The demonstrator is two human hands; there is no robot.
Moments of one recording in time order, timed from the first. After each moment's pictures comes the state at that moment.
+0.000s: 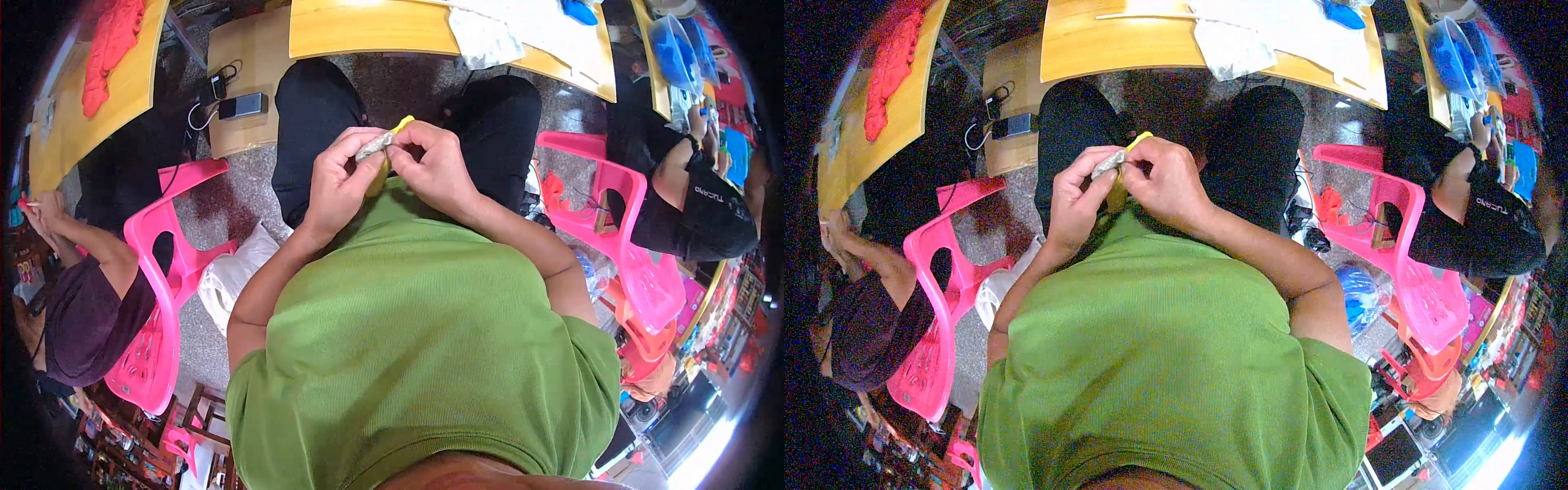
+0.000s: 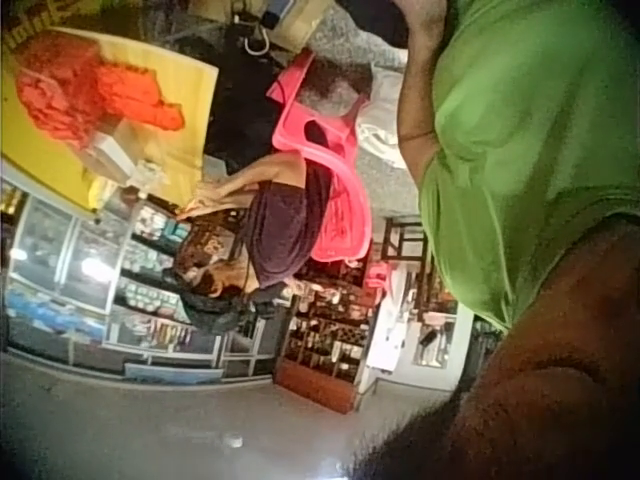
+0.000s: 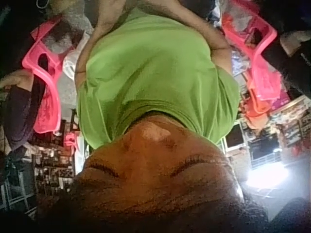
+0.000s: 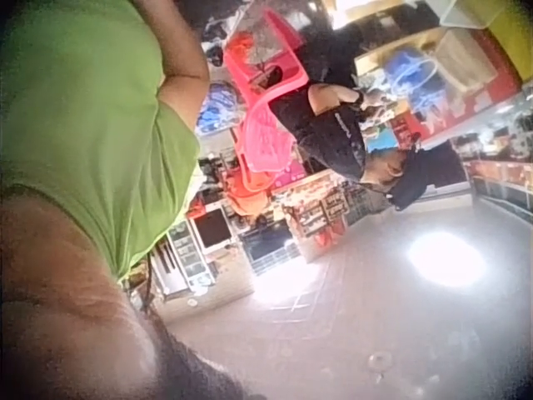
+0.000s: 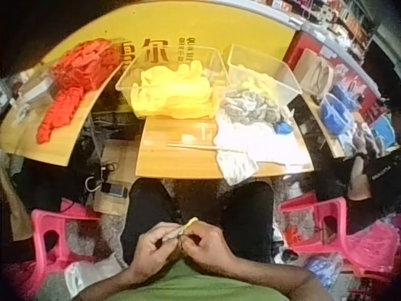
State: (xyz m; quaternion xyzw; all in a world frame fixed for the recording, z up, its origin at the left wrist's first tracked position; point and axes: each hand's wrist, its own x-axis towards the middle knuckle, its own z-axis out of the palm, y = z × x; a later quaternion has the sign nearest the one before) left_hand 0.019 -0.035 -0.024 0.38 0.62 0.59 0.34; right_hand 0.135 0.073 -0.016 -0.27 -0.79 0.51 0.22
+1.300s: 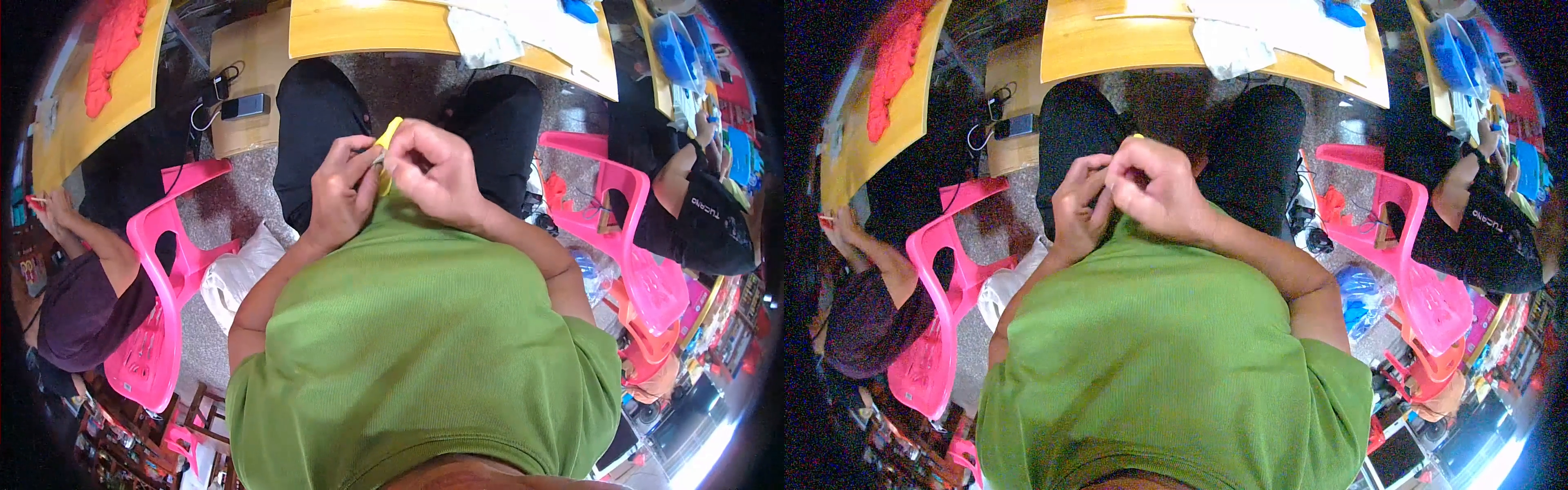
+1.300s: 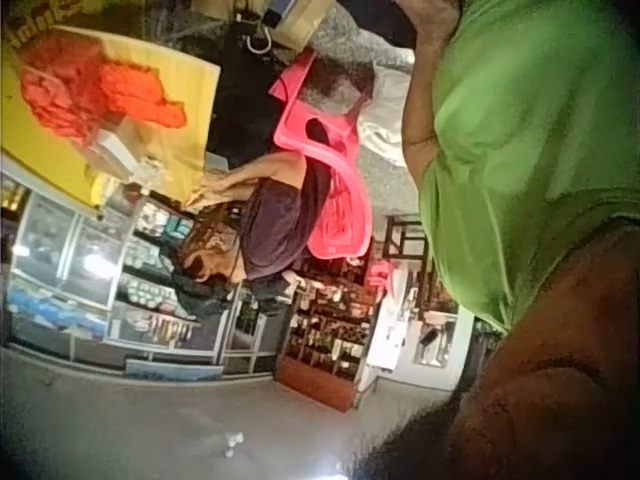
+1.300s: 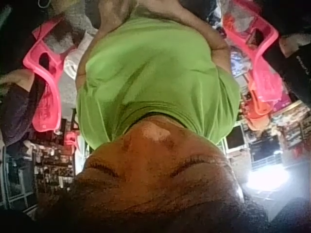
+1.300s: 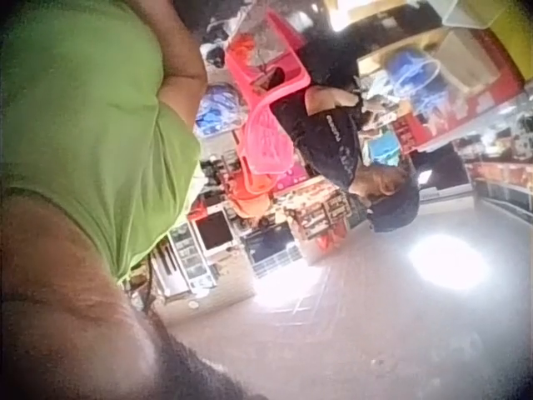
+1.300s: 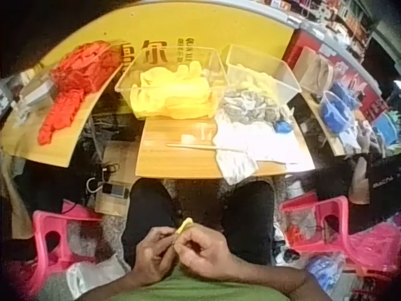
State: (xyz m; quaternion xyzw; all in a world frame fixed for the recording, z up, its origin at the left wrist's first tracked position) left_hand 0.028 -0.048 -0.020 0.52 0.70 0.47 0.17; right_hand 0.141 0.072 0.021 -0.16 -0.75 0.60 0.24
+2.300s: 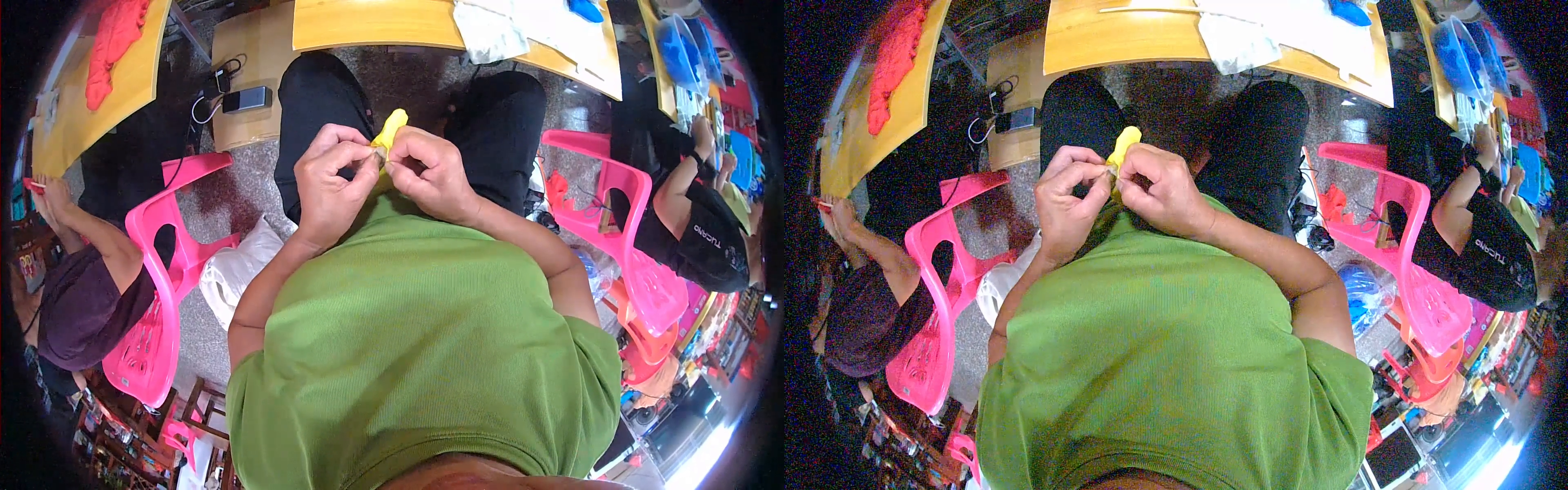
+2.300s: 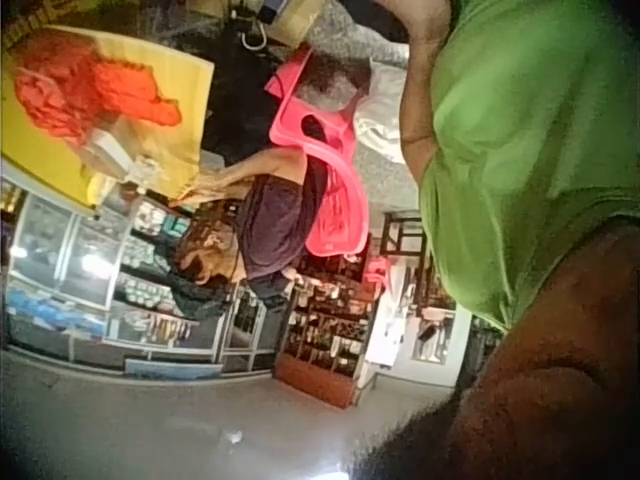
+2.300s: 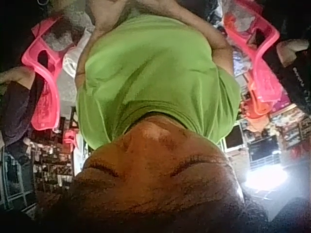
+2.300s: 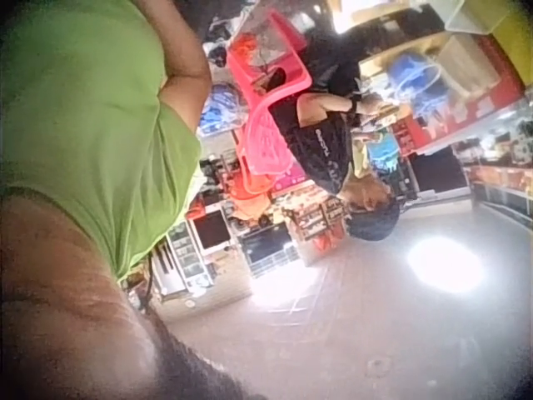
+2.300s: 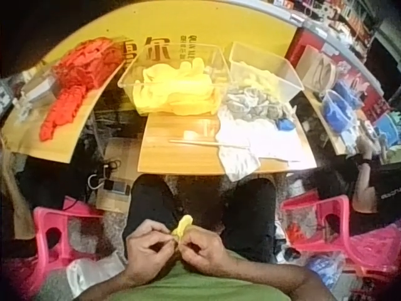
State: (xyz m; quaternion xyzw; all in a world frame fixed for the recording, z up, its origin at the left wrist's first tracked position) left_hand 0.023 -0.046 0.000 0.42 0.70 0.54 0.21; right_hand 0.145 0.065 -0.014 -0.14 -0.77 0.58 0.23
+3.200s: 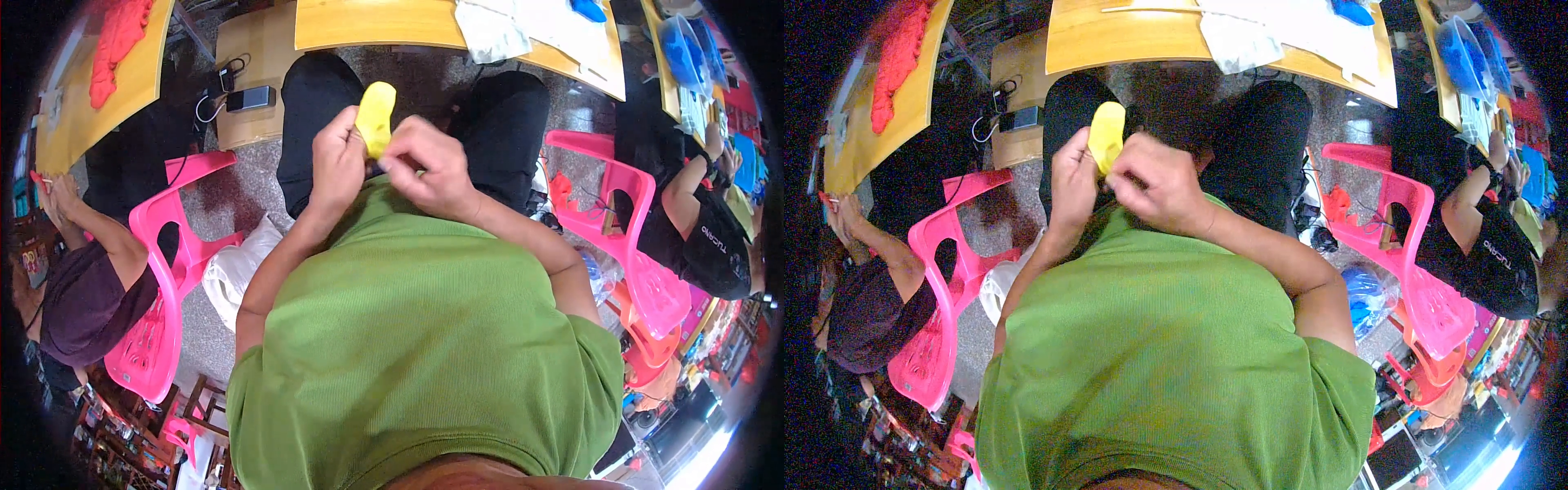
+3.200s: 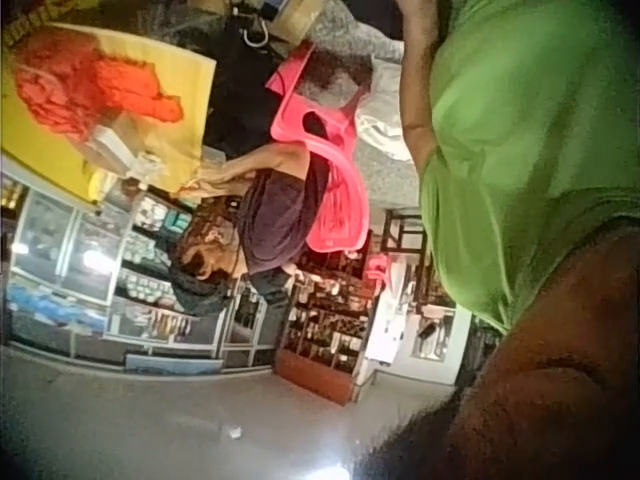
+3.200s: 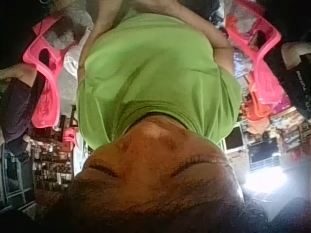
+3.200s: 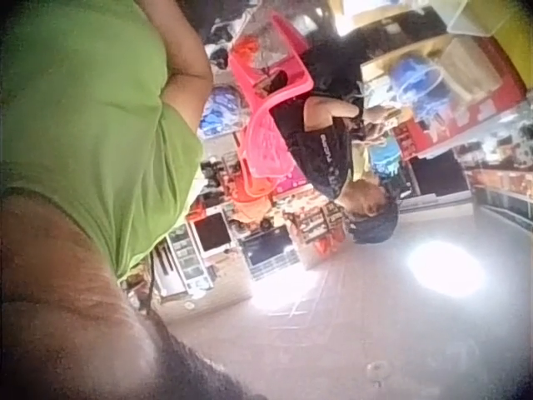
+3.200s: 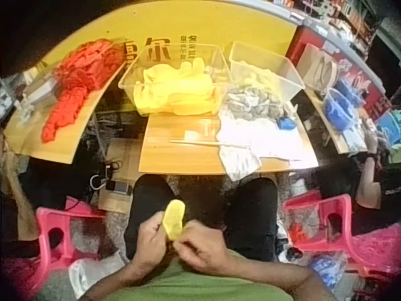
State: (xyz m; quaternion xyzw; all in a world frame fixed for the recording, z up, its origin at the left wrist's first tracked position) left_hand 0.020 -0.026 -0.024 0.26 0.65 0.60 0.38; right_hand 0.139 0.071 -0.008 -0.05 -0.83 0.48 0.28
